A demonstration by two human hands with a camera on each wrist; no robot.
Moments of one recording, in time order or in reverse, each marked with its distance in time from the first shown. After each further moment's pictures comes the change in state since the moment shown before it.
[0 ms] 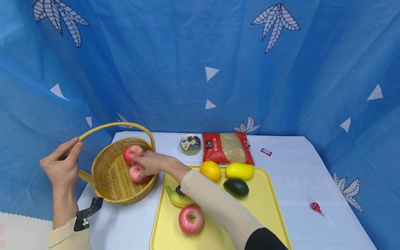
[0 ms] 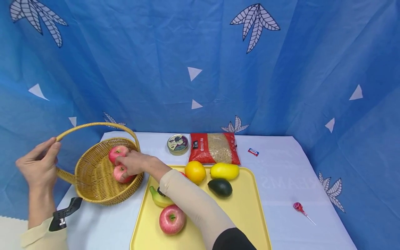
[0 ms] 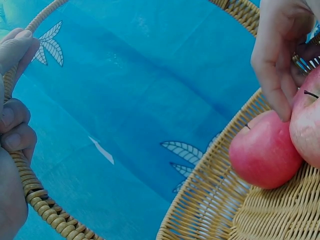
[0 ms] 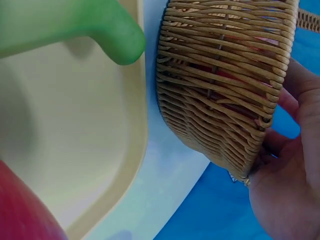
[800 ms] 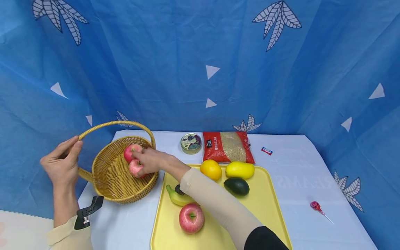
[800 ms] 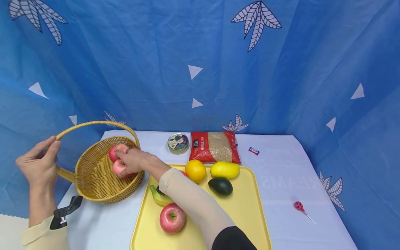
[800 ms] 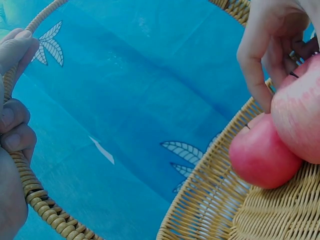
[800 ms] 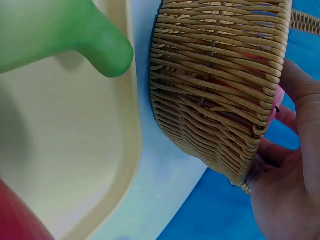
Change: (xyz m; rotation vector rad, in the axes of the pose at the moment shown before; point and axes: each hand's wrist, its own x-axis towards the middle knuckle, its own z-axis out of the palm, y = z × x) left_hand 0.000 -0.001 0.001 -0.032 0.003 0.007; right_hand -0.001 -0.002 -0.006 0.063 0.042 0.042
